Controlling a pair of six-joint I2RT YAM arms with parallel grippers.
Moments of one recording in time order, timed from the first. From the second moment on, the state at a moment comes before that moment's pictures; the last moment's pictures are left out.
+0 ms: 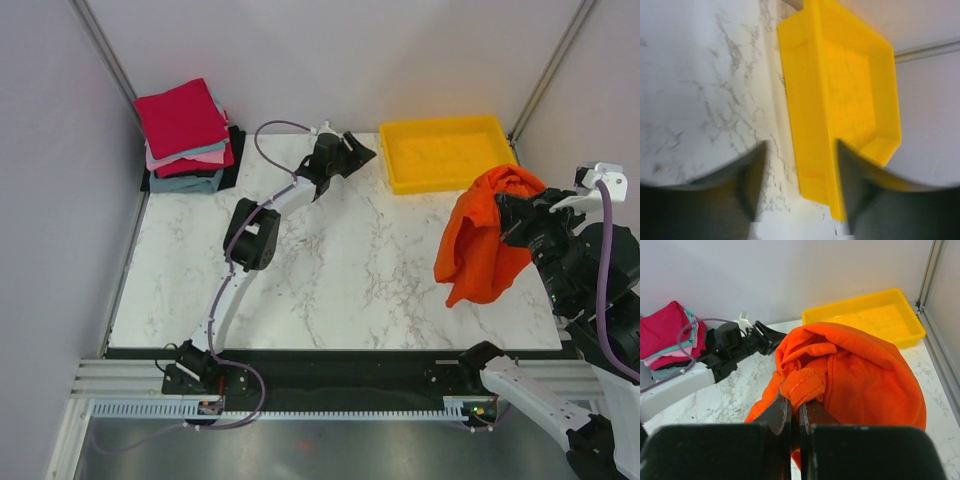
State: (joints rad) left arm -0.52 2.70 2.26 0.17 0.15 -0.99; right arm 0.50 0.73 1.49 -0.82 0.44 0.32
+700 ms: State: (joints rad) left arm -0.55 2.97 2.57 0.13 -0.04 -1.18; right arm 0.50 0.71 1.48 -0.84 0.46 0.32
